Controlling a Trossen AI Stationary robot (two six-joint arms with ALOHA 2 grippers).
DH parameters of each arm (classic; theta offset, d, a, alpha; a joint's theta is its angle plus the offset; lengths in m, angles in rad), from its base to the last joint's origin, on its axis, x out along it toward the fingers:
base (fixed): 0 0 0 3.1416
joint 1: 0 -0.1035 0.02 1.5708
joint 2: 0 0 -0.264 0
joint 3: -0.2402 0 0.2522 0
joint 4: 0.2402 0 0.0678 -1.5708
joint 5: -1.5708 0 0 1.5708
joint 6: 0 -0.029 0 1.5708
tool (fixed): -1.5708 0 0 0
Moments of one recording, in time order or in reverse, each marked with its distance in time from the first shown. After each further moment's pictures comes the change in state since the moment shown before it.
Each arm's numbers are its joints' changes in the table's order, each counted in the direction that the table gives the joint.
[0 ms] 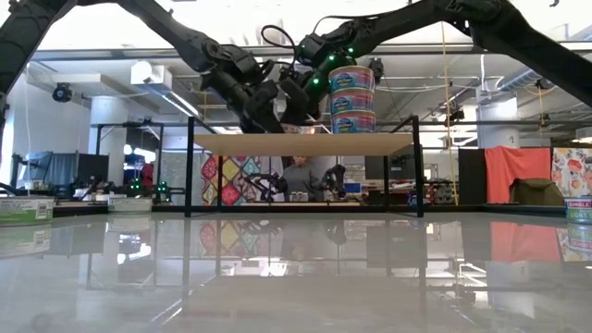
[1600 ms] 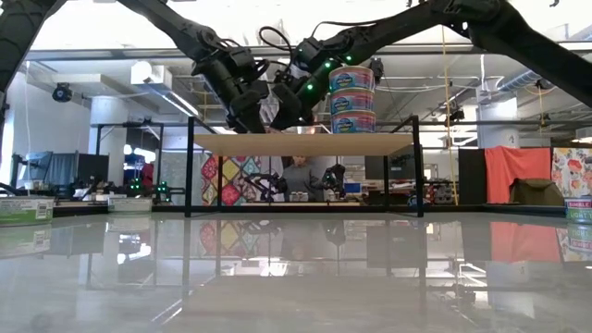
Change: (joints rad) left arm -0.005 -0.040 -0.042 0.229 -0.162 -0.057; right arm 0.000 0.003 0.067 -0.159 -0.019 -0.029
